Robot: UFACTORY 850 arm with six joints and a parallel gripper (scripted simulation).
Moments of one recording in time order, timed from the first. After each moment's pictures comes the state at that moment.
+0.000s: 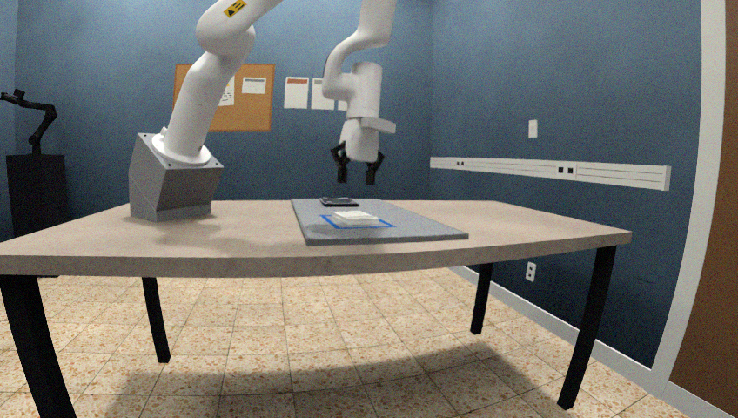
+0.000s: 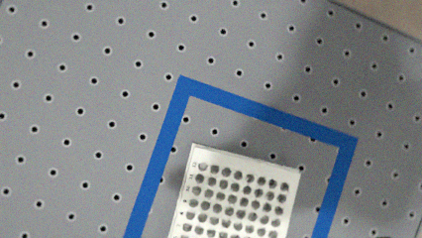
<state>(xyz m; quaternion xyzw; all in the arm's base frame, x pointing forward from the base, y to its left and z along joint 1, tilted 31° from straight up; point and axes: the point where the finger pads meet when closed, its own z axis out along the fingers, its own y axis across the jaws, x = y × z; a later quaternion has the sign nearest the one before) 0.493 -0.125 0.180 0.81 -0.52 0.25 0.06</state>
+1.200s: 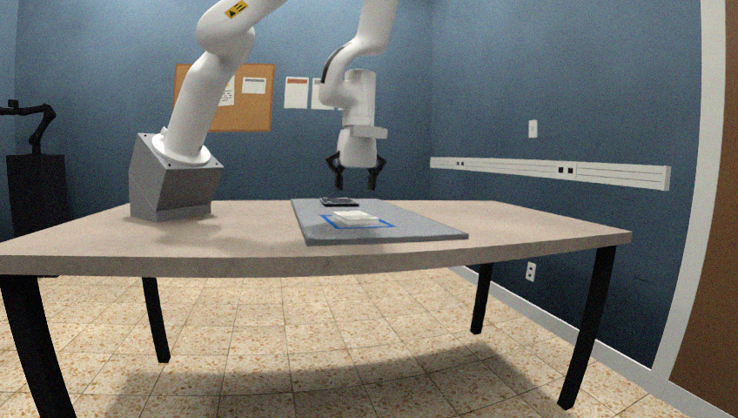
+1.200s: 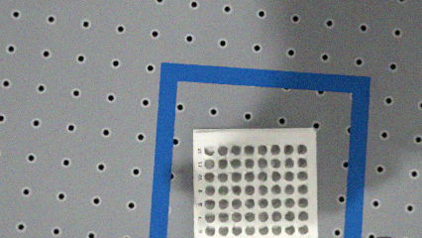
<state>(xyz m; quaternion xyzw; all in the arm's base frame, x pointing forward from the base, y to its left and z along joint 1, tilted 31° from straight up) 0.504 -0.110 0.159 0.74 -0.62 0.26 -0.01</state>
